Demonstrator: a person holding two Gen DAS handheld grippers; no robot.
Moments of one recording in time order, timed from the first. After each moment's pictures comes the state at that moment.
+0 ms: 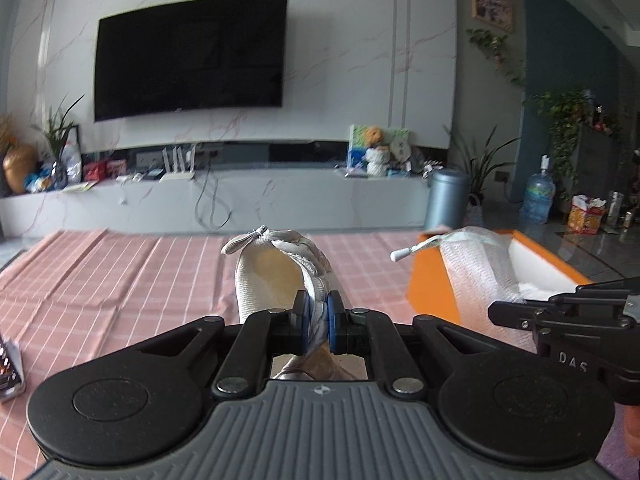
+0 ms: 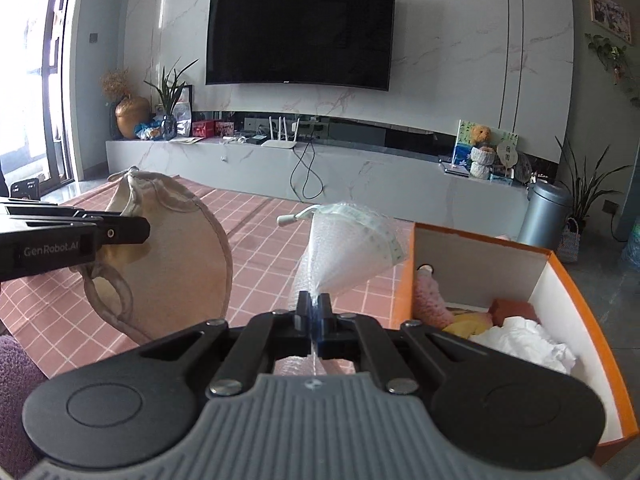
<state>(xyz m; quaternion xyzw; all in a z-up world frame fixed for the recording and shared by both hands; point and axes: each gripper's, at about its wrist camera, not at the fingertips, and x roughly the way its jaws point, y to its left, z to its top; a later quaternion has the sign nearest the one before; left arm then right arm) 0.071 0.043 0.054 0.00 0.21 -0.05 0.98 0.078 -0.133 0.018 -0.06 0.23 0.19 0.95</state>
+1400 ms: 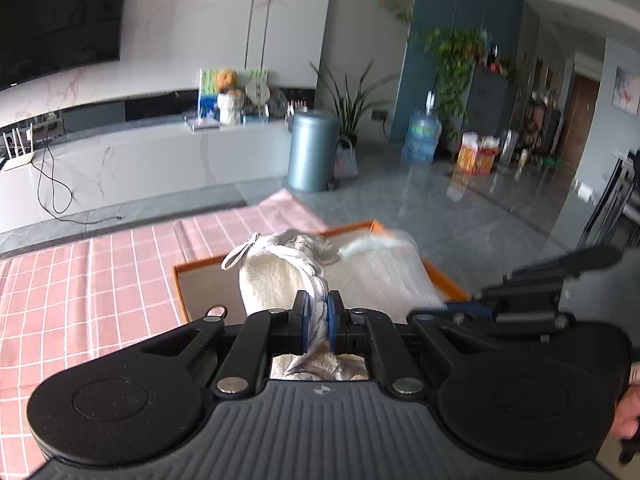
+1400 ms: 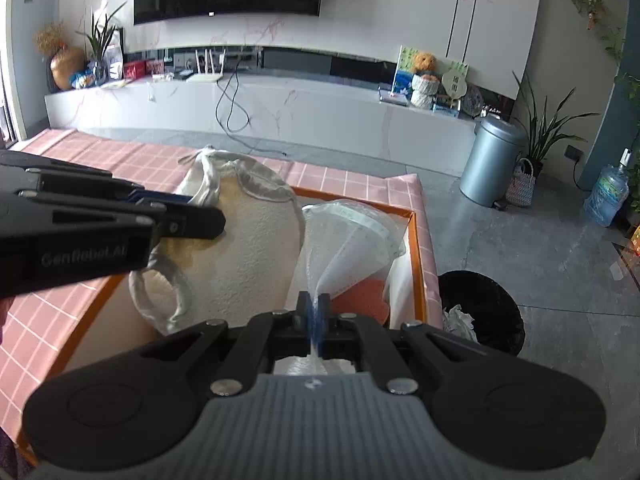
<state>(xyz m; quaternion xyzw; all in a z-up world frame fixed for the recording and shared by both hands) 0.251 -0.131 0.010 0.02 0.30 -0.24 0.92 0.232 -0.297 0.011 -0.08 0.34 0.12 0.93</state>
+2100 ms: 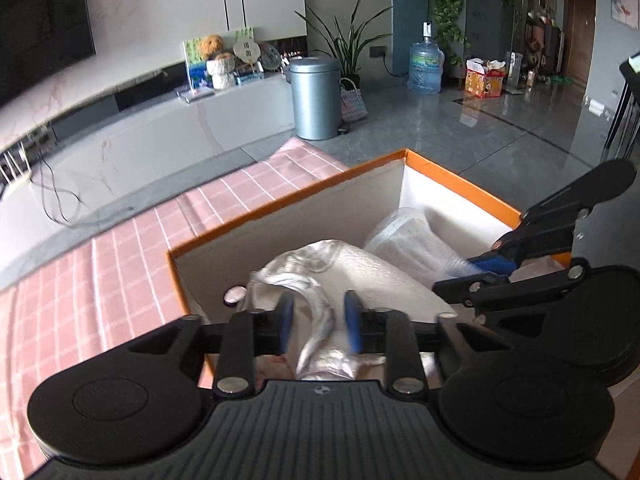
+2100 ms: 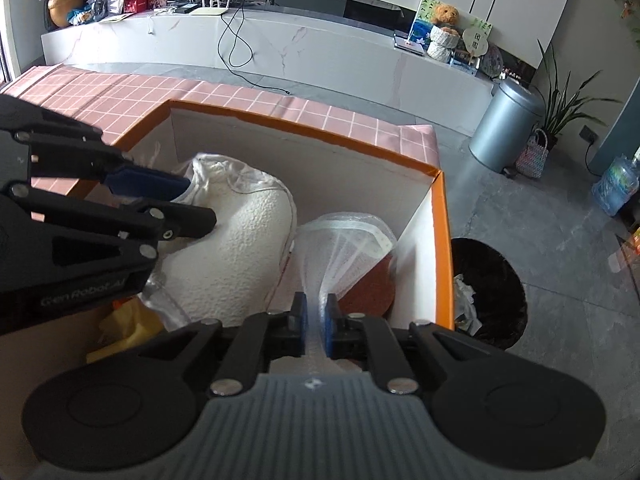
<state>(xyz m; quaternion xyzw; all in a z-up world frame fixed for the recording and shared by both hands) 0.271 -0.147 -0.018 0.13 0.34 -0.23 0.90 0.293 -0.285 -0.033 -0.13 0.42 0.12 0.89</state>
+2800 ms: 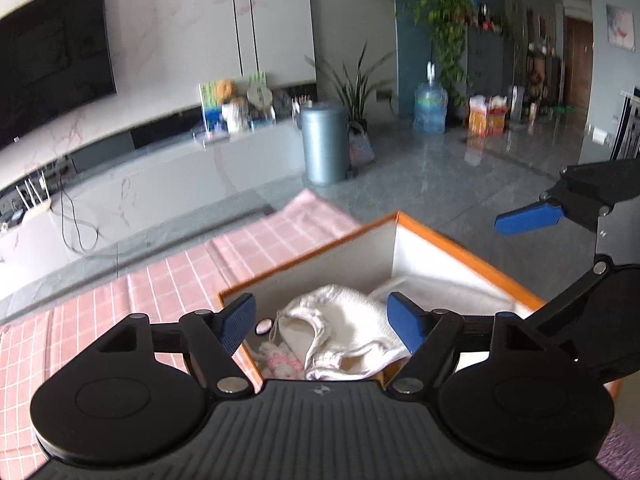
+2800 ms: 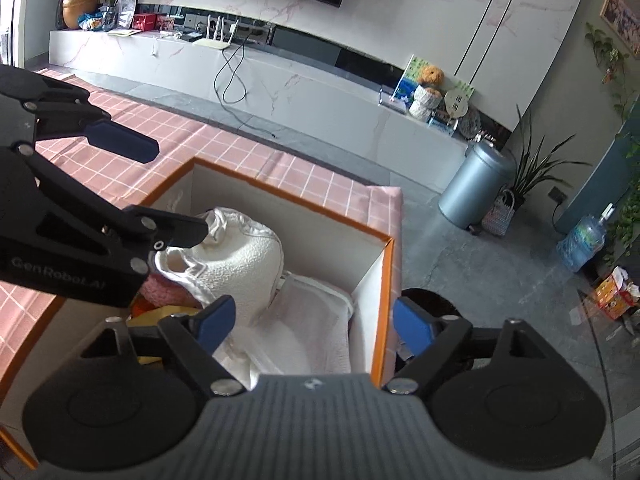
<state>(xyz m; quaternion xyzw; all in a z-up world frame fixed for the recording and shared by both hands) 0.233 -0.126 0.040 0.11 0.27 -0.22 0.93 0.238 -0.280 0.026 -0.19 0.35 0.10 0.91</state>
